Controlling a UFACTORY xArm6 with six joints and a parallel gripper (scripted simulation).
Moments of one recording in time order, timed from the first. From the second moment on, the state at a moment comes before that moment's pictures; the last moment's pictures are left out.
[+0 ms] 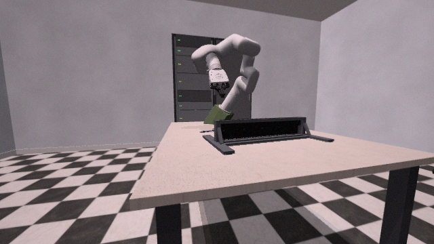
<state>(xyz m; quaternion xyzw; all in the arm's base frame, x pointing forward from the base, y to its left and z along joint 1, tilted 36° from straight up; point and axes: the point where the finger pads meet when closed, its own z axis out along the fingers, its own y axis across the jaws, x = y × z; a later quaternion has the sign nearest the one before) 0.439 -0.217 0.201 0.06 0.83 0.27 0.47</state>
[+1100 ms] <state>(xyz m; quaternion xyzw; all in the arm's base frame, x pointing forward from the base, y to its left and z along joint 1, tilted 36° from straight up) 0.398 -0.209 0.058 0.41 0.83 0.35 0.13</state>
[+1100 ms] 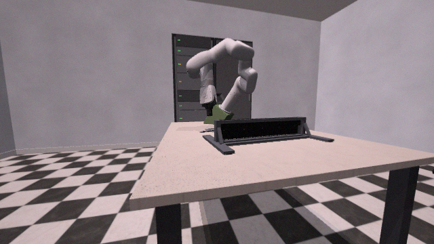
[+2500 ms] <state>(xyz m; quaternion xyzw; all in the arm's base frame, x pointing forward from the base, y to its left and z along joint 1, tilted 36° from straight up) 0.379 -0.218 0.014 0.52 0.80 0.31 0.03</state>
